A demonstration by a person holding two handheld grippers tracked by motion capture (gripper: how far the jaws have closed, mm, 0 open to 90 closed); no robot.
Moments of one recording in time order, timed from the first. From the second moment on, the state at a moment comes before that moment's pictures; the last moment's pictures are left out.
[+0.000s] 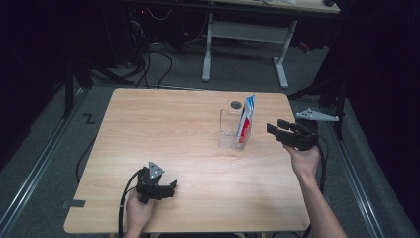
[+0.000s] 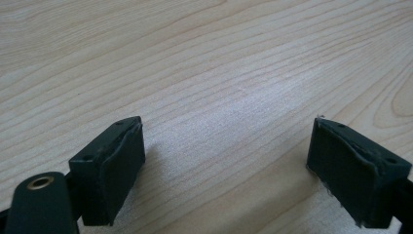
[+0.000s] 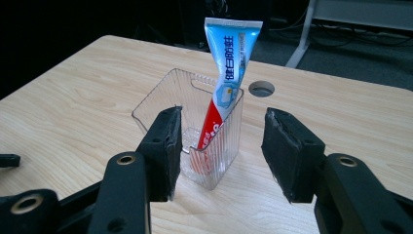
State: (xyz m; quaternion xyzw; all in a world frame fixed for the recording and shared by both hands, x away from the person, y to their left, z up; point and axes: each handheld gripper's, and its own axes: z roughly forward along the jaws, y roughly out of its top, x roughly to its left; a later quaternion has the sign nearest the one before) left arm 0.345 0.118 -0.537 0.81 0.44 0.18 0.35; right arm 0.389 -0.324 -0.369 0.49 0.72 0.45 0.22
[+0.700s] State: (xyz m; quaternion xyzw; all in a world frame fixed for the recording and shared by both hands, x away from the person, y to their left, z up) left arm 0.346 0.118 -0.537 0.81 0.44 0.18 0.35; right arm 0.366 -0.341 -0.369 0.48 0.73 0.43 0.22
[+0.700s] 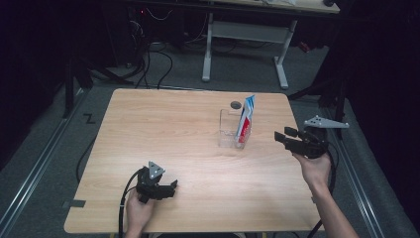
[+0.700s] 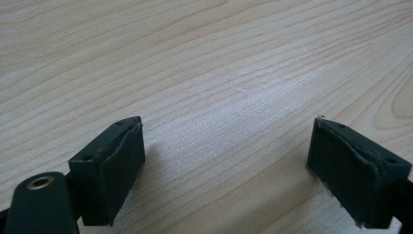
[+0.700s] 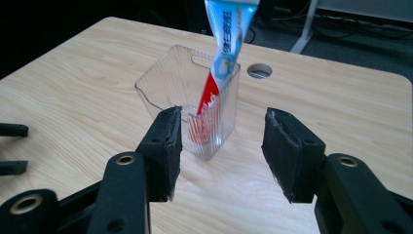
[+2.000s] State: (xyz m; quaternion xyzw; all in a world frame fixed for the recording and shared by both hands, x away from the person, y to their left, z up) left arm 0.346 0.117 -0.537 0.81 0.43 0.18 0.36; right arm 0.335 -0.340 -0.438 0.52 0.69 0.46 0.20
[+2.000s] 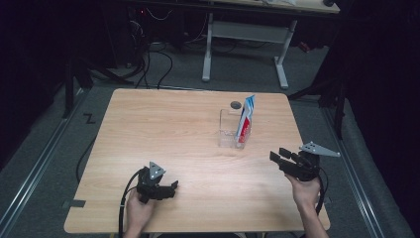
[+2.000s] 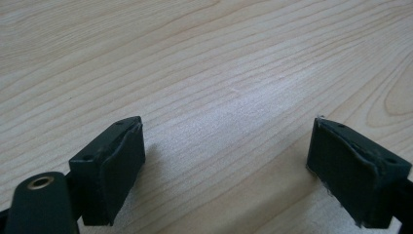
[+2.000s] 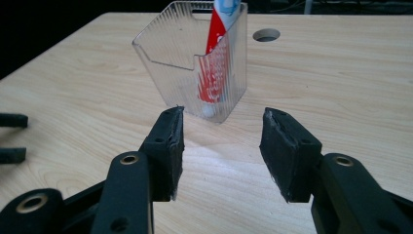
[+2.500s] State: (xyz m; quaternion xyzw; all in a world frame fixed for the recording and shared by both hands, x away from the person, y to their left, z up) left arm 0.347 0.116 -0.537 0.81 0.43 0.18 0.36; right arm 0.340 -0.339 -0.459 0.53 0.70 0.43 0.19
